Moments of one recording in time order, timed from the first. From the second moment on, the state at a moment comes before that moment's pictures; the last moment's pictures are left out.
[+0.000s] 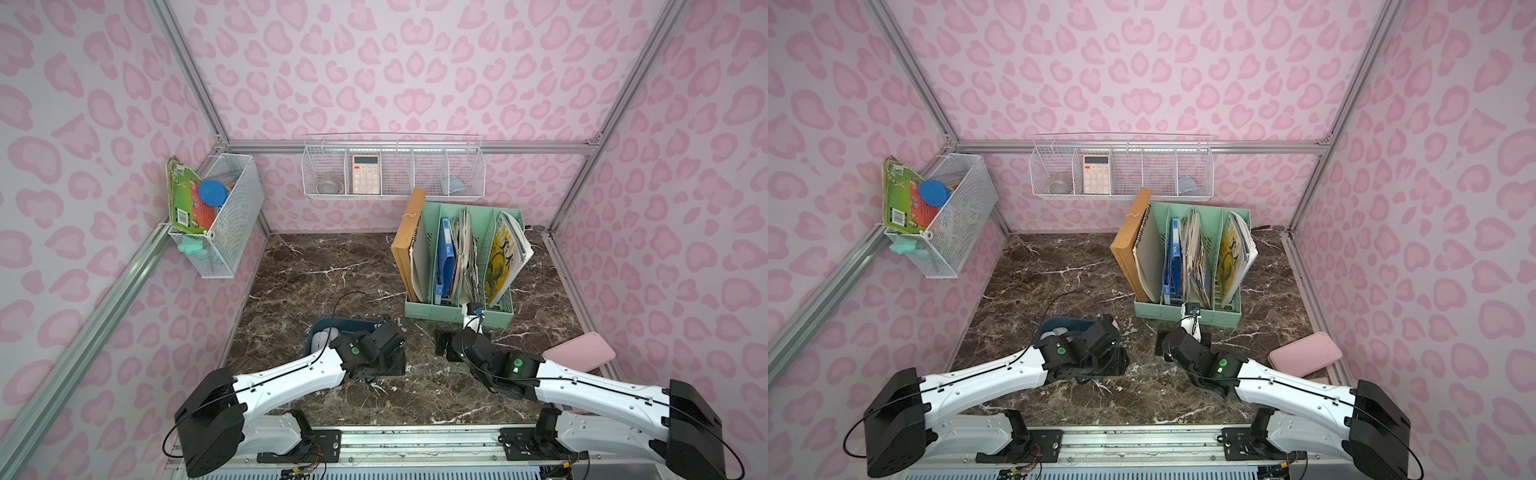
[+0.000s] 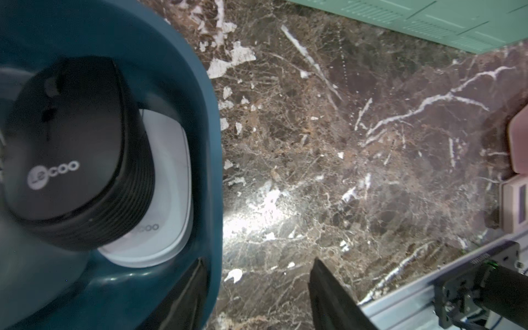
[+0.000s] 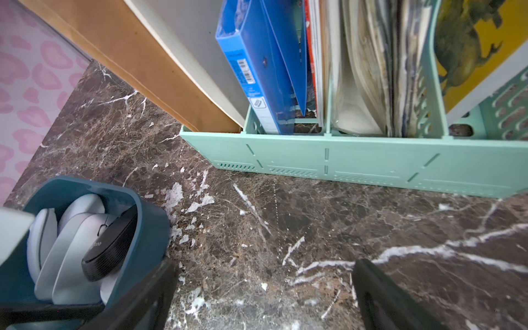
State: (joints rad) left arm -0.92 1.24 0.77 -0.55 -0.05 -0.84; right arm 1.09 1.10 0.63 -0.26 0.57 0.84
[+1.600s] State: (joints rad) left arm 0.03 1.25 0.65 -0.43 0.11 -0.76; right arm 1.12 1.66 0.94 -0.11 0.17 0.85
